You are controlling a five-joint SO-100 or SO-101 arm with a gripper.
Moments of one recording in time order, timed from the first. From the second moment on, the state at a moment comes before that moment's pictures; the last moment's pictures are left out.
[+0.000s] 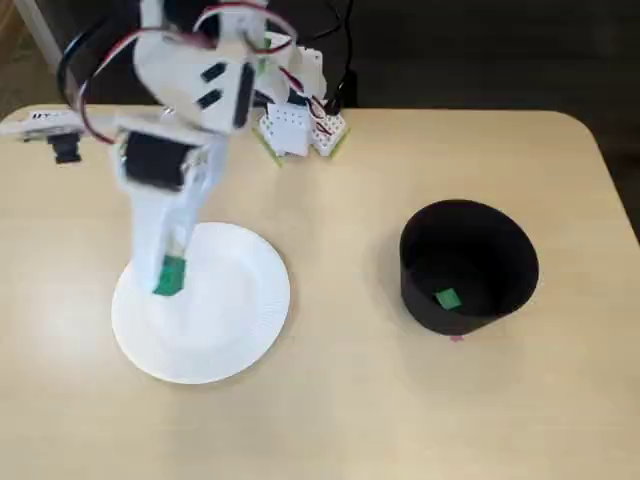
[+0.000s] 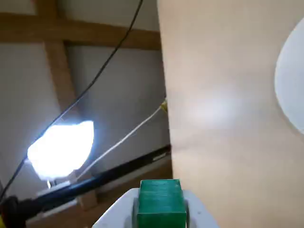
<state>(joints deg) 10.3 51.7 -9.1 97.0 -2.5</state>
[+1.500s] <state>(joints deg) -32.2 39.4 20.1 97.0 -3.5</state>
